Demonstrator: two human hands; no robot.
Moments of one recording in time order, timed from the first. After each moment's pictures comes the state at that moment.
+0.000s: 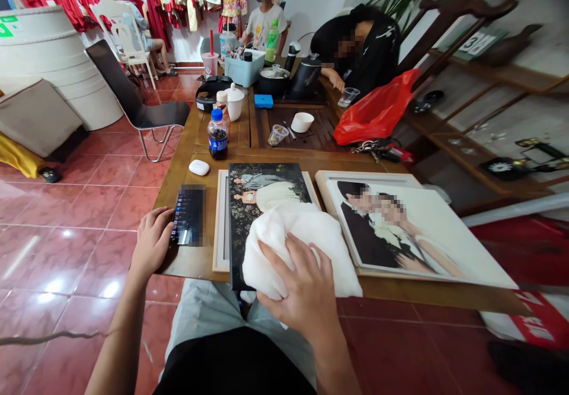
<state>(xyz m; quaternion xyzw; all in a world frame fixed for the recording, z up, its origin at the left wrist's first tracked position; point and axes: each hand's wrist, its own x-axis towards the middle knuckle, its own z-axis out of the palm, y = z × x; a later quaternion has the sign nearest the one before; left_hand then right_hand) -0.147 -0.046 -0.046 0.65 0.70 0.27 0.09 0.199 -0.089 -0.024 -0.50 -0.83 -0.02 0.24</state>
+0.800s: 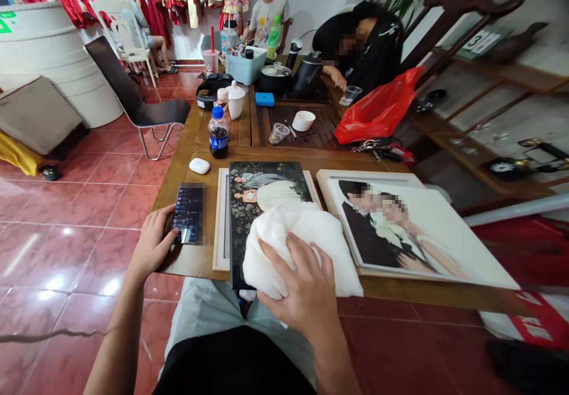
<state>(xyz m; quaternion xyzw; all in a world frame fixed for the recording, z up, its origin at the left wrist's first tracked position) -0.148 -0.048 -0.036 0.70 0.64 0.26 0.15 0.199 -0.089 -0.026 -0.51 -0.82 -0.02 0.26</state>
